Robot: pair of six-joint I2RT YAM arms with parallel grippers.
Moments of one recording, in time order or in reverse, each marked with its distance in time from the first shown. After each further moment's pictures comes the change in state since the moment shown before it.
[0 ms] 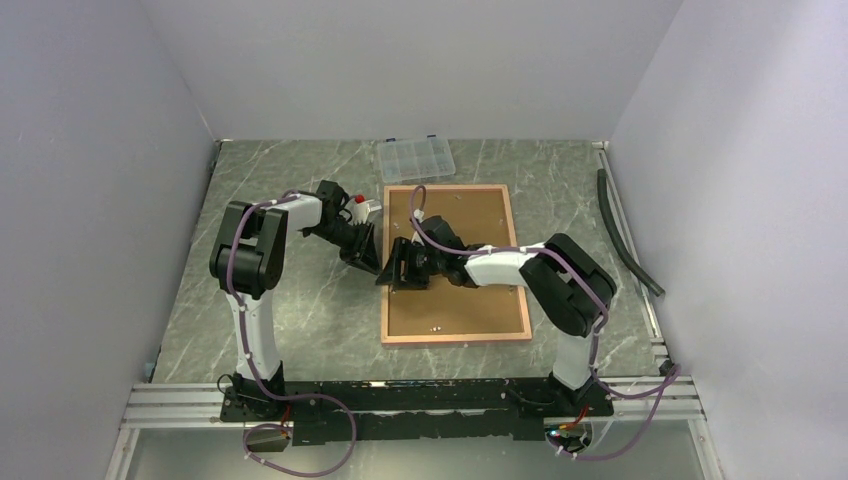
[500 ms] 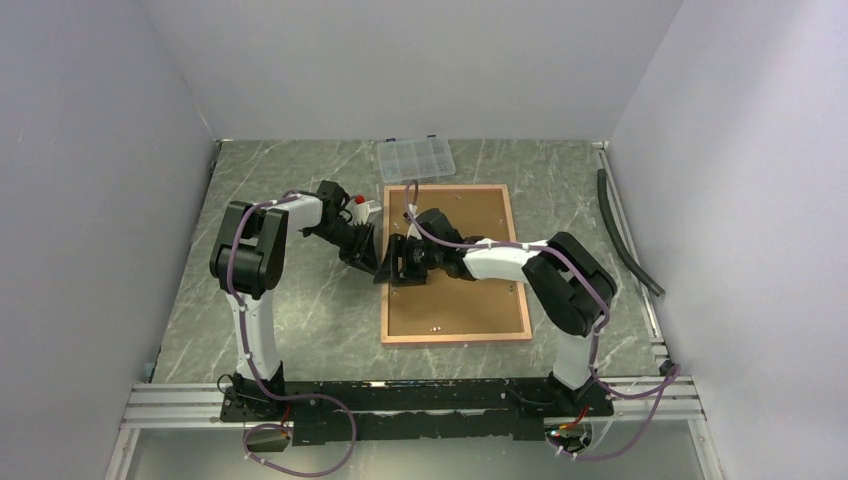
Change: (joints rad) left arm -0.002 0.000 0.000 -0.003 -0.027 0.001; right arm -0.008 0.009 0.063 -0.071 -0.067 -0.085
